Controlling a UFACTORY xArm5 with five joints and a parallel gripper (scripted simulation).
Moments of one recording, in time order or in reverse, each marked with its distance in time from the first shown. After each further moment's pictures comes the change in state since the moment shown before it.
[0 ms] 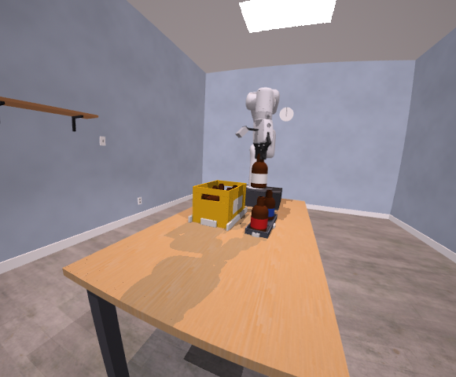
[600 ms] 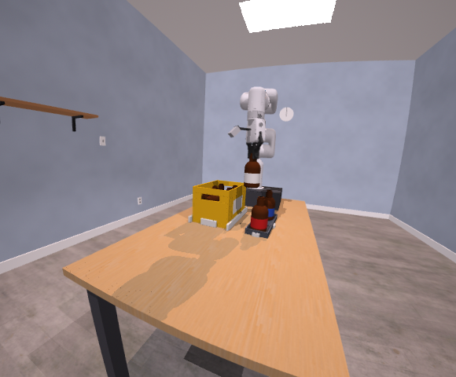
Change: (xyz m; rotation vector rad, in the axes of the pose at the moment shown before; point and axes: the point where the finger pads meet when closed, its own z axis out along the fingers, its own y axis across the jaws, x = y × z) arm 0.031 0.012 0.000 0.002 -0.003 0.000
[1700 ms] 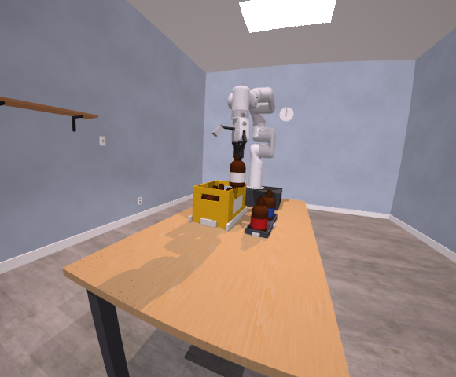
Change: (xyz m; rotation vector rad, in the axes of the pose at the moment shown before) arm 0.065 0.024 0.000 0.005 -0.005 0.000
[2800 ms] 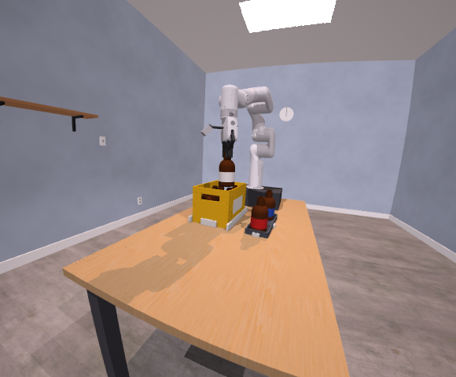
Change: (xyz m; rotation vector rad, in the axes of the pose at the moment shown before) arm 0.046 0.017 0.000 0.003 -0.003 0.000
